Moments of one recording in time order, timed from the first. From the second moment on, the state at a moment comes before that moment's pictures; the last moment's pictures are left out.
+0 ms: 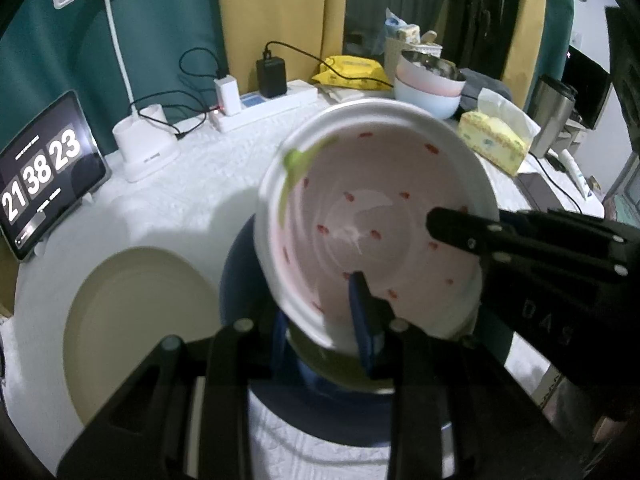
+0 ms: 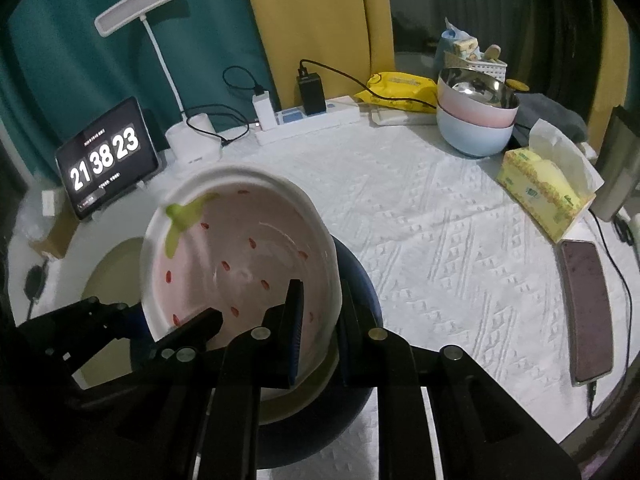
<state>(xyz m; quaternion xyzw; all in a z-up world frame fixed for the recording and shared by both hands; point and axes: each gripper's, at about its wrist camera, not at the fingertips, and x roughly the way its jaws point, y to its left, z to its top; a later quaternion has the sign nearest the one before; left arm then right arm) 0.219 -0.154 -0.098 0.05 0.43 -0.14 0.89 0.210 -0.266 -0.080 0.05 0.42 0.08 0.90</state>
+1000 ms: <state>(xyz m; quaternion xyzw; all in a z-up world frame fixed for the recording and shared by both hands) 0.216 -0.098 -0.082 0.00 0.40 -0.09 0.91 0.206 -0.288 -0.066 0.04 0.40 0.05 0.91</state>
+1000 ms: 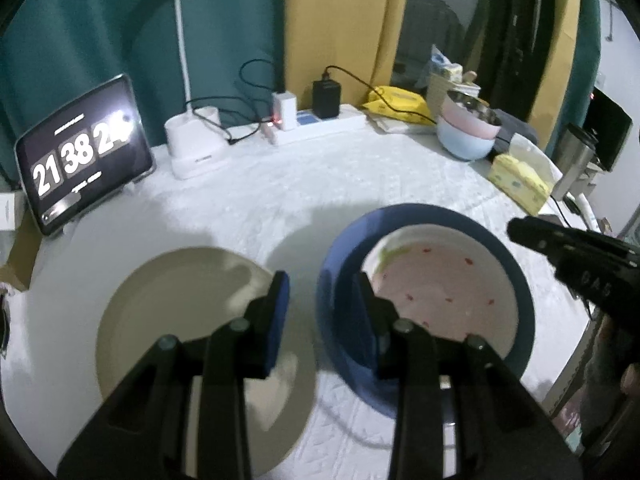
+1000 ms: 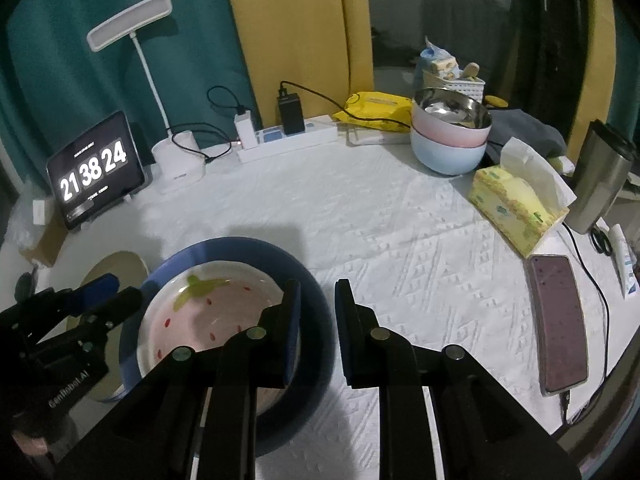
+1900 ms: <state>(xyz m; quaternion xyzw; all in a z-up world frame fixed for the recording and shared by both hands) 0.214 -0.098 -0.099 -0.01 0.41 -0.10 0.91 0.206 -0.304 -0.083 0.07 0.41 0.06 0.91</state>
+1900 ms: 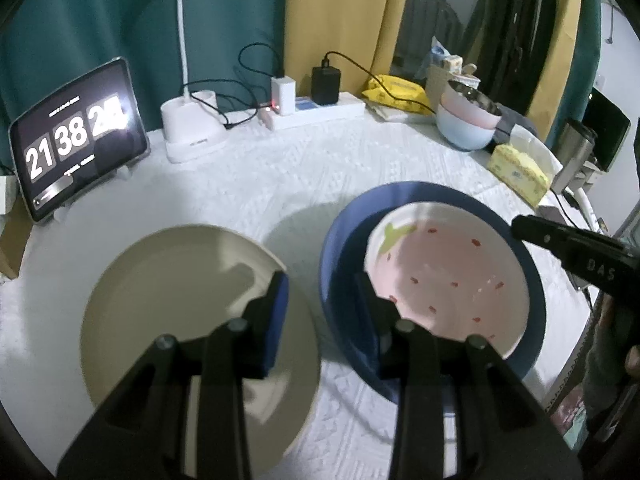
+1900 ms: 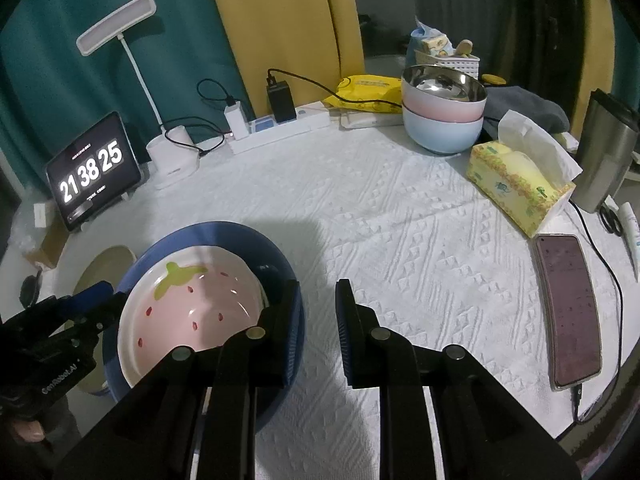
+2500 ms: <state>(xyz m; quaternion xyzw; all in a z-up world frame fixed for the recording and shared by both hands) 0.220 -0.098 -0.108 0.00 0.40 -0.12 0.91 0.207 -0.308 -0.102 0.09 0.43 0.11 0.89</state>
